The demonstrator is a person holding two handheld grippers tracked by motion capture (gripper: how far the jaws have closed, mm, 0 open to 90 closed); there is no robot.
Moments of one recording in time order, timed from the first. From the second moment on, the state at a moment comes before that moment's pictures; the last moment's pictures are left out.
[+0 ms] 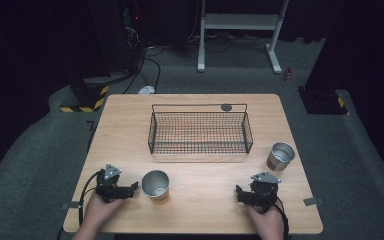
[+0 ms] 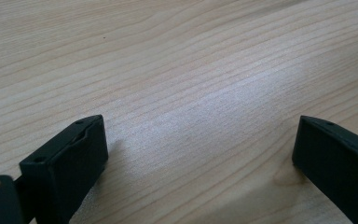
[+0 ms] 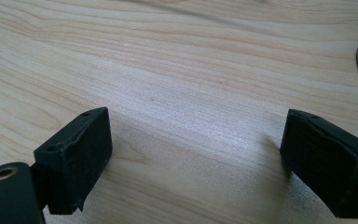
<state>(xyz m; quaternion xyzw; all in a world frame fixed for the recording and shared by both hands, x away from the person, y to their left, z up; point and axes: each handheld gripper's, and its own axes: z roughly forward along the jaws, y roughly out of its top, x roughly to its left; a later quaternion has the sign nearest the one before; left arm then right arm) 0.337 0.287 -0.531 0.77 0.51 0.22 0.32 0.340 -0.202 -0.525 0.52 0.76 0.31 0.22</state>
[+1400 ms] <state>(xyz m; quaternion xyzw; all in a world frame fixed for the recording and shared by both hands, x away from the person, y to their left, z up) 0.320 0.291 -0.494 0.75 0.48 0.21 0.40 0.340 -0.202 -0.525 0.52 0.76 0.31 0.22</state>
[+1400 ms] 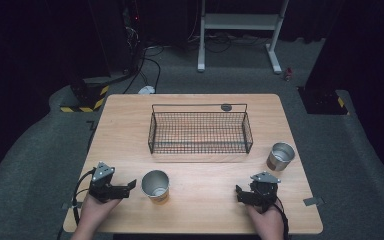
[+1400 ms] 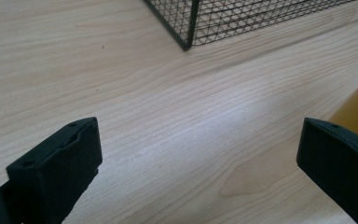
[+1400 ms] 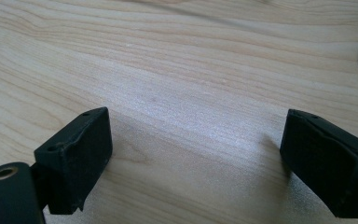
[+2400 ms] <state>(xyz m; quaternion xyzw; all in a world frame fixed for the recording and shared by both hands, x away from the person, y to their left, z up) 0.297 0.265 -0.434 0.75 0.41 0.22 0.48 0.340 -0.201 -0.525 0.52 0.76 0.31 0.22</state>
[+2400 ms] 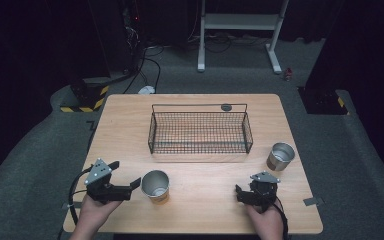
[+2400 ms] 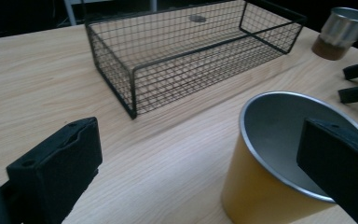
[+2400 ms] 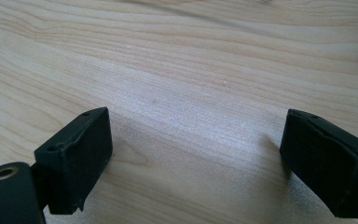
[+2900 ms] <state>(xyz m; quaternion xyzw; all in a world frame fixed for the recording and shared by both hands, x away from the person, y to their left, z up) 0.287 0.232 -0.430 0.76 0.37 0.20 0.50 0.340 -0.201 -0.525 0.52 0.76 0.31 0.22</state>
